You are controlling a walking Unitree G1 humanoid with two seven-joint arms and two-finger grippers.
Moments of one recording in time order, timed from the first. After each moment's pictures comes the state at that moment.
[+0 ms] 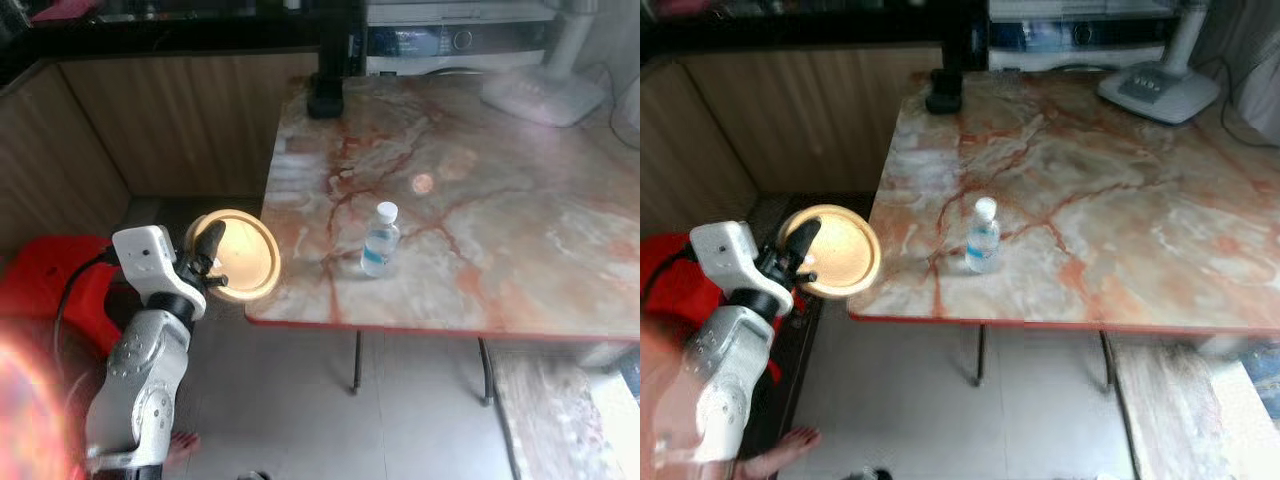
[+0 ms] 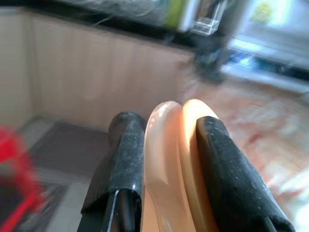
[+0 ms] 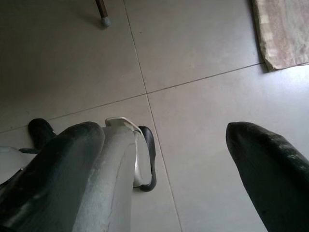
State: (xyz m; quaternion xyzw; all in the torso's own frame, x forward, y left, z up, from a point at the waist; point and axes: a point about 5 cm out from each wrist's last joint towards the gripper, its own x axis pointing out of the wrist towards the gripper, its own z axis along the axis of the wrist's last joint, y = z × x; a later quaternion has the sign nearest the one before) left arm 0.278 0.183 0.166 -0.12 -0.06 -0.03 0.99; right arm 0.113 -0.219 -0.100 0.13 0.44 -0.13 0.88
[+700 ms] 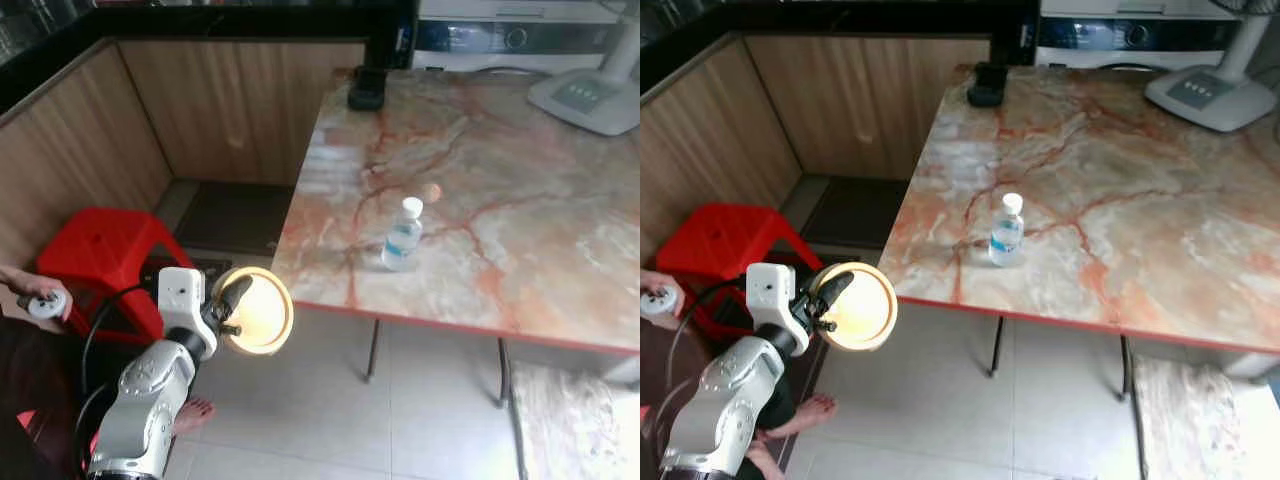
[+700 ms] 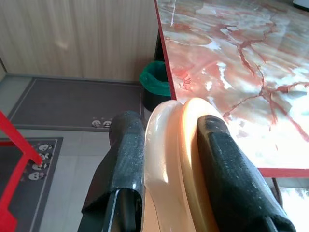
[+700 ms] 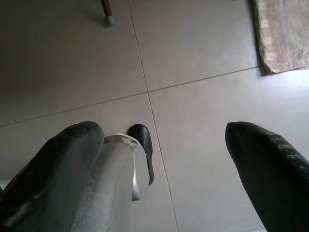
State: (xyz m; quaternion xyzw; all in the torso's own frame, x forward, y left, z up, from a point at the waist) left arm 0.283 0.176 0.106 -0.05 0.04 -0.14 0.99; right arm 0.115 -0.215 -0.101 0.14 0.44 -0.13 0.88
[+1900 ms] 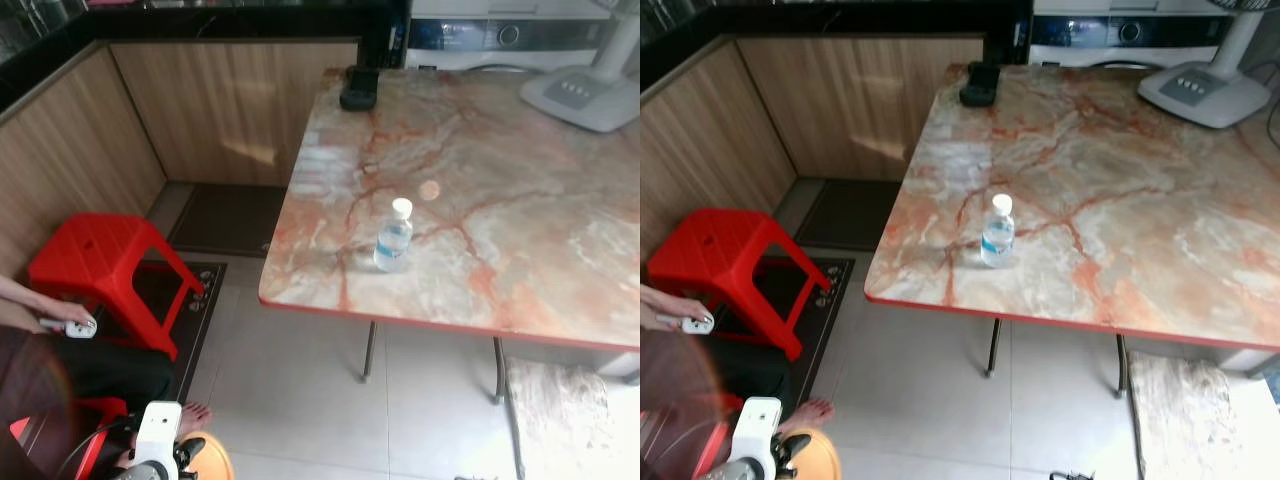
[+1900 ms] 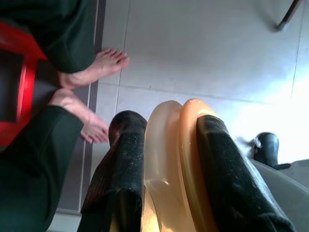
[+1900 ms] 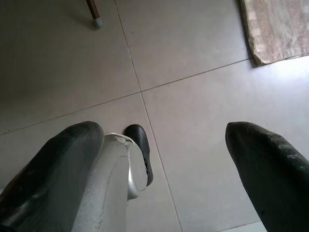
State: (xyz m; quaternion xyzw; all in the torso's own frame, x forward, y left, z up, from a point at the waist) left arm 0.192 0.240 -0.061 0.02 0.41 0.00 0.91; right arm 0.111 -0.214 -0.102 0.14 0.44 -0.15 0.87
